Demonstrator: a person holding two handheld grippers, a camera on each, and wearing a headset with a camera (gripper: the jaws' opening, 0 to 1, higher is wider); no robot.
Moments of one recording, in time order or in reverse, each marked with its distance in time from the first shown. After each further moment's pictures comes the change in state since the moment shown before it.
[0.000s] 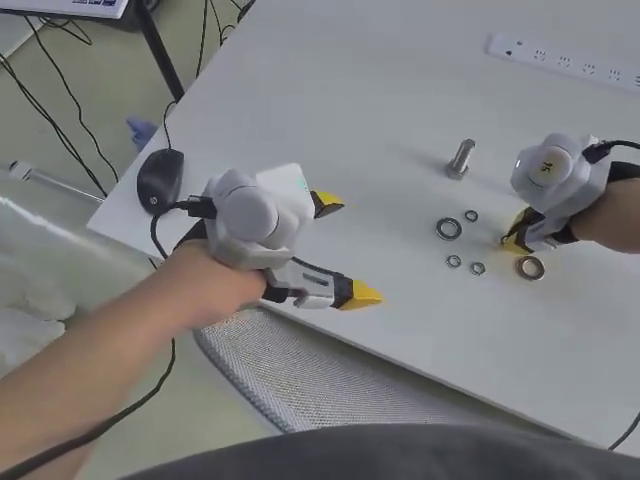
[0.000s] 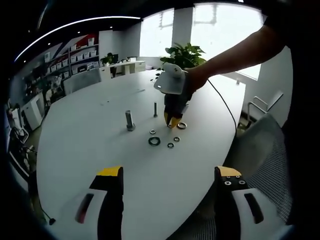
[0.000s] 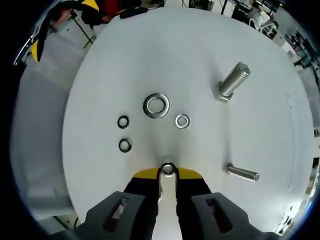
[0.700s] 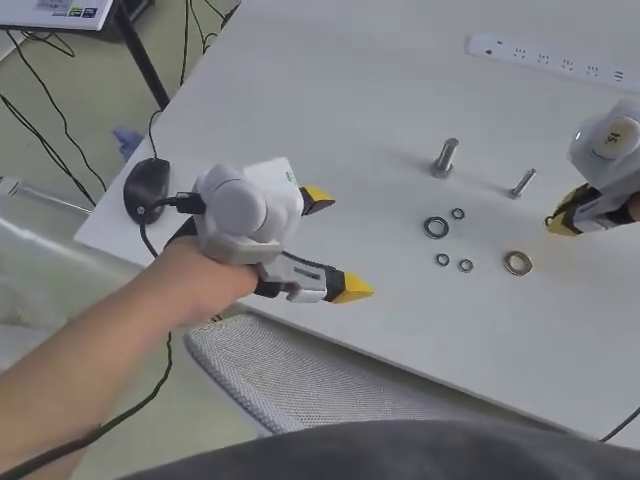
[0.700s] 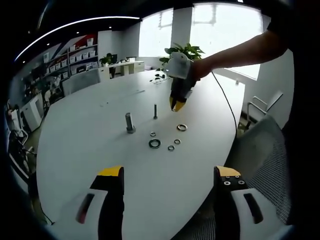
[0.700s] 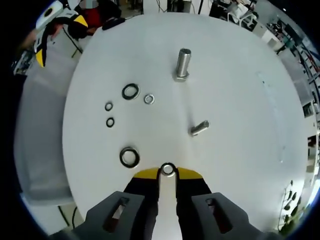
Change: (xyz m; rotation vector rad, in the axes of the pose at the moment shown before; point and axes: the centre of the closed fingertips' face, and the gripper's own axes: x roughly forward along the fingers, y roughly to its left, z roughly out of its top) left arm 0.004 0.001 0.007 0.005 0.001 -0.009; right arm -0.049 -0.039 -0.040 0.129 -0.033 -0.076
